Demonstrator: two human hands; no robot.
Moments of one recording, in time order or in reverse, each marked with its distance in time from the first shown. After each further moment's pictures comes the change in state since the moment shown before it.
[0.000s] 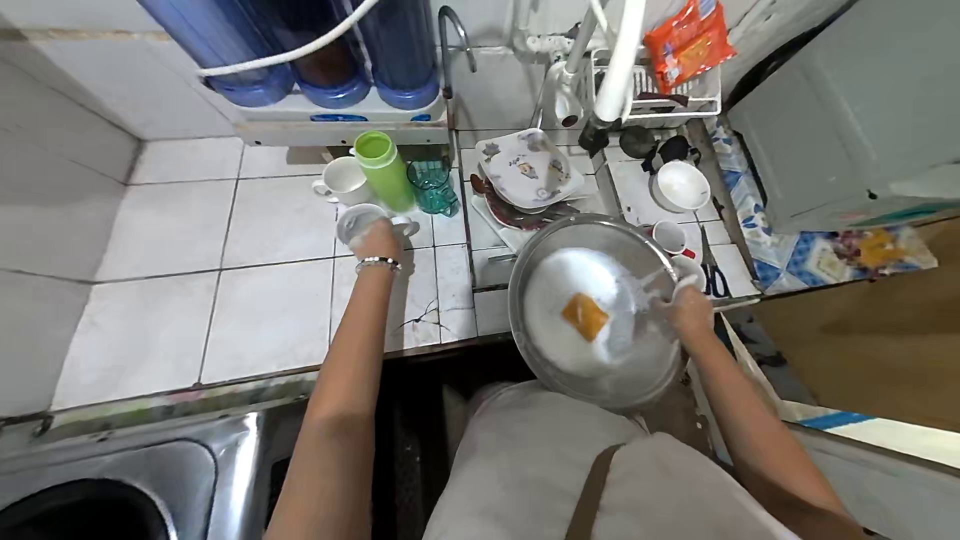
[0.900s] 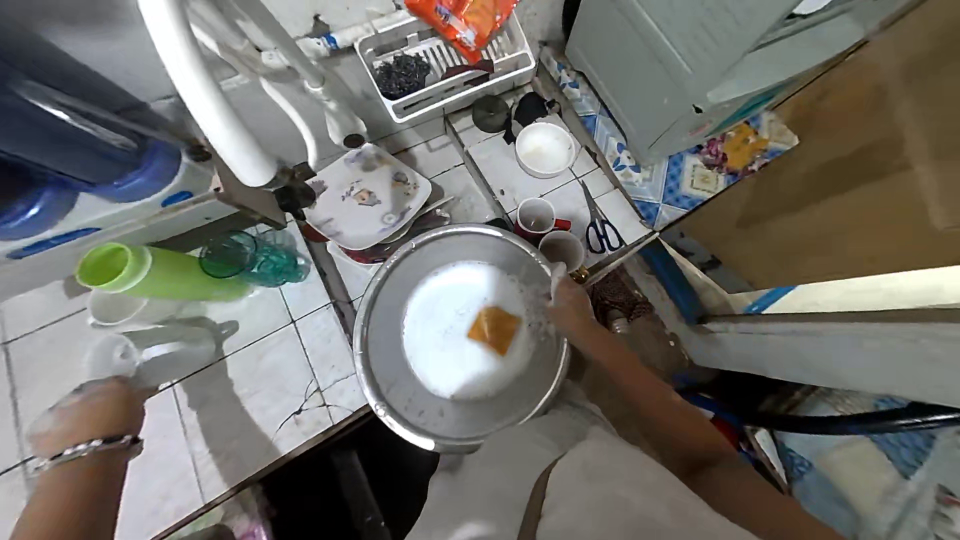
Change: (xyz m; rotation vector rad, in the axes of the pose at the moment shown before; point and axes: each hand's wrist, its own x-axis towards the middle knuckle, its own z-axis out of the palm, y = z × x) left_hand 0.015 -0.075 -0.026 0.462 -0.015 -0.115; right_hand 0.007 0.032 -0.006 0.311 -0.248 -0.135
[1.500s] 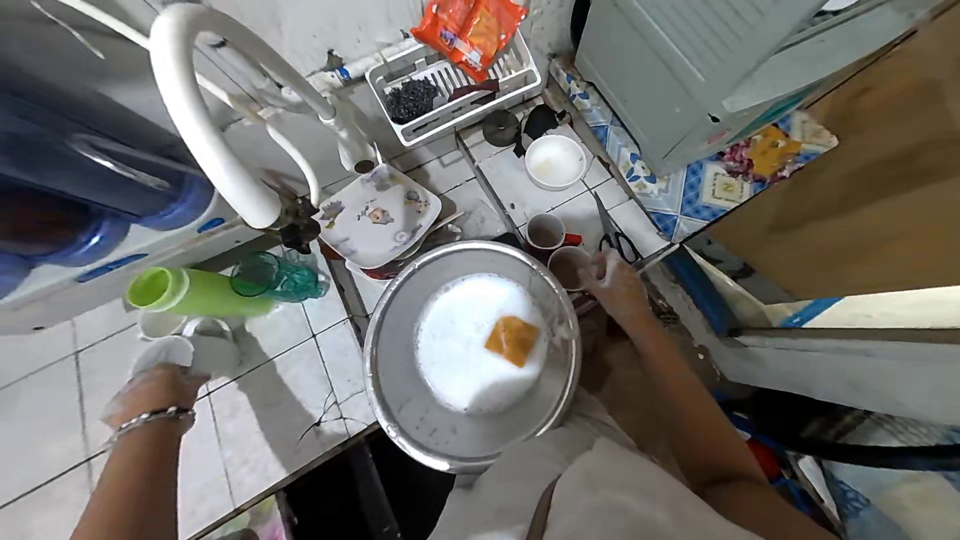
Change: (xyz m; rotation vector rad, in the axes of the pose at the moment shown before) left_hand -0.002 0.038 -0.037 -0.069 -0.039 0.010; right_hand 0.033 0.045 -0.054 0.186 0.213 -0.049
